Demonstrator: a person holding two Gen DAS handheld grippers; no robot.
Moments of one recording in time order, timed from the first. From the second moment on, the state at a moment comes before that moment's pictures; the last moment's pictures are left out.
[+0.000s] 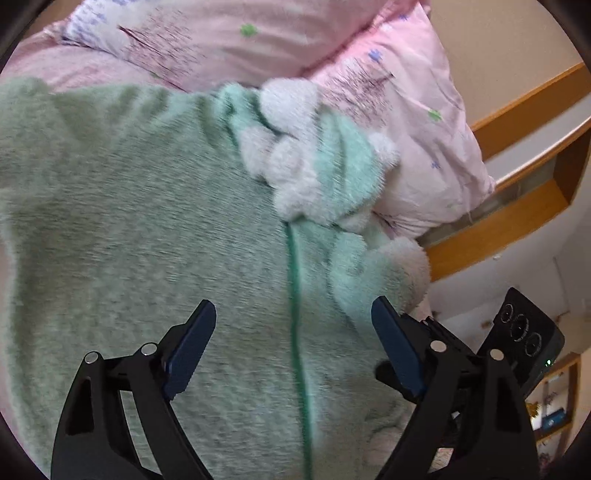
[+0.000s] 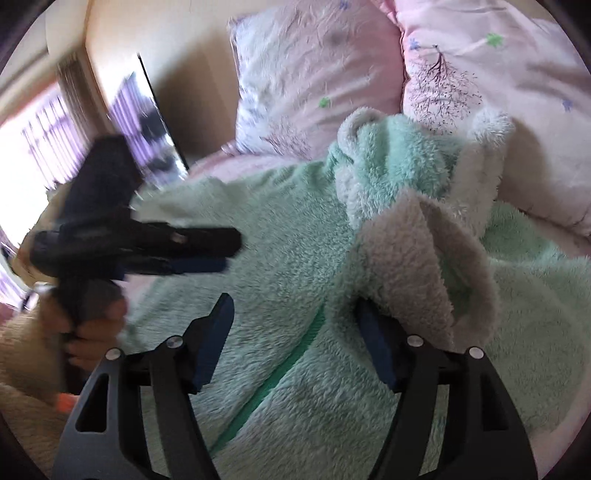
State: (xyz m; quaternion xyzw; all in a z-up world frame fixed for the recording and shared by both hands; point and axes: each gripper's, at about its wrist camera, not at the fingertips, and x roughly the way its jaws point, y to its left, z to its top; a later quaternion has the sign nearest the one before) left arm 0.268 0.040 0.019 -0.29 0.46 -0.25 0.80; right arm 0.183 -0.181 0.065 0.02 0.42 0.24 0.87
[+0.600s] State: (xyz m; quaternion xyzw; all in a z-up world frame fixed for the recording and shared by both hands) left arm 0.265 -0.030 0.051 -0.12 0.44 -0.30 0.84; right arm 0.165 -0.275 0.101 0.10 0.38 0.15 0.91
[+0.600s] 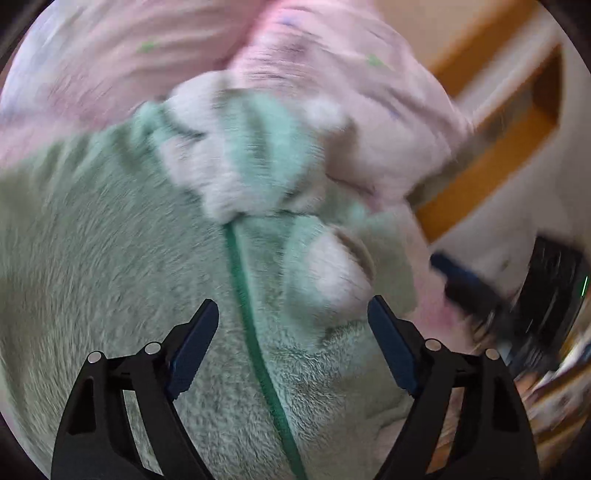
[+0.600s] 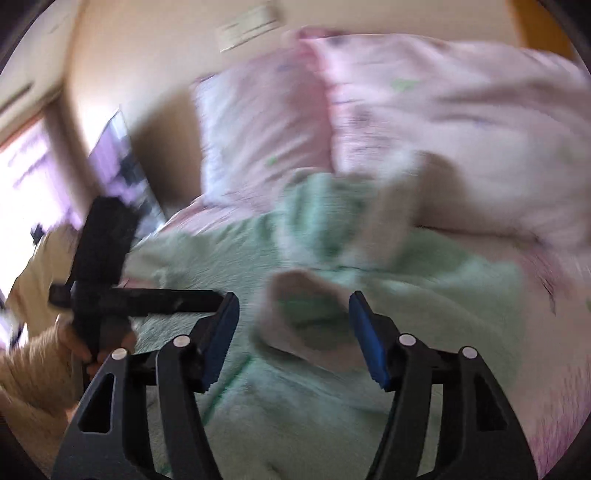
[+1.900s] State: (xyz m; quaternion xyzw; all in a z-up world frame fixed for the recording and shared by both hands) left arm 0.282 0.086 -0.006 -0.34 0.45 -0.13 0.82; right arm 0.160 -0.377 -0.006 0.50 0.46 0.04 0.73
